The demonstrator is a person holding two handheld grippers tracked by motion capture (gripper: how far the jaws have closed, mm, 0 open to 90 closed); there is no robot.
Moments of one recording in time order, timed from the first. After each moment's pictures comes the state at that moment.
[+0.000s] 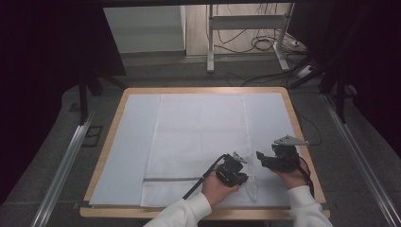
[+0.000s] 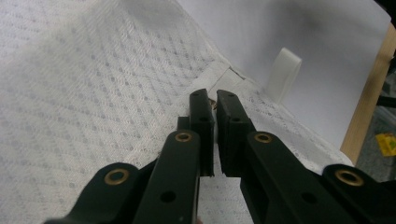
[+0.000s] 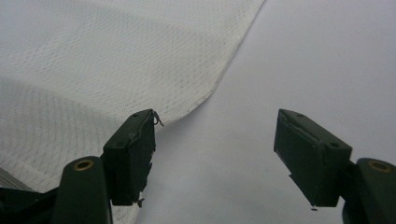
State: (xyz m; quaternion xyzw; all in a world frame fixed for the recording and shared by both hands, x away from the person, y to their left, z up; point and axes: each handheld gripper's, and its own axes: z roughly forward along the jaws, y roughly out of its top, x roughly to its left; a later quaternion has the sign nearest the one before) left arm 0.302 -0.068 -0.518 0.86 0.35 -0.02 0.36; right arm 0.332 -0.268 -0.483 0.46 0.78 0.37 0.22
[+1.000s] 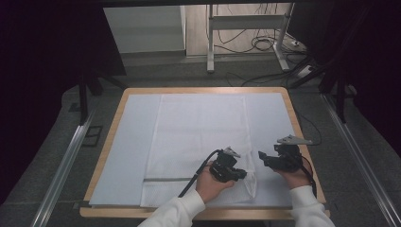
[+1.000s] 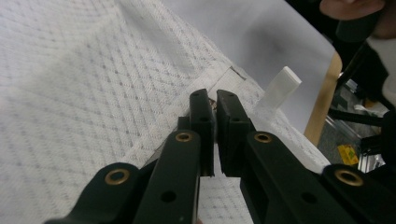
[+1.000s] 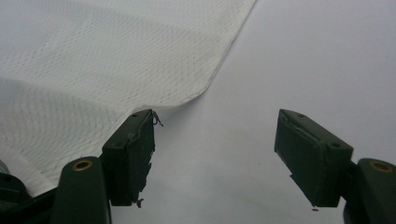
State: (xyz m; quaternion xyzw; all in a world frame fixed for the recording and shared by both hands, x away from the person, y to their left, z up) left arm 0.306 -0.043 -0.499 0.84 0.35 -0.06 0.41; right arm 0.333 -0.275 -0.481 0.47 0.77 0.37 0.21
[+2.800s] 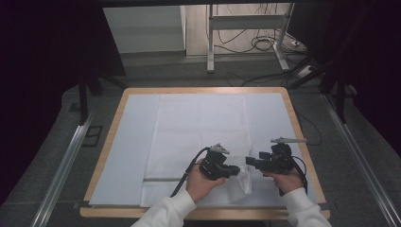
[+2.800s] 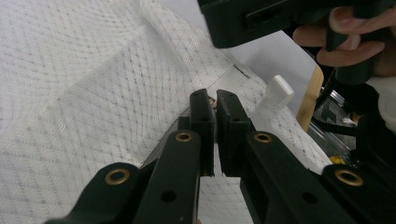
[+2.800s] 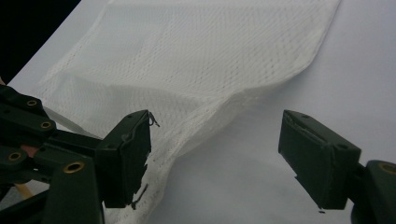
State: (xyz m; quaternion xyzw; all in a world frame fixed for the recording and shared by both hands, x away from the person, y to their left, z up) left arm 0.303 -0.014 -0.488 0.82 0.36 -0.06 0.44; right arm 0.327 -0.252 -0.478 0.50 0.76 0.42 0.04
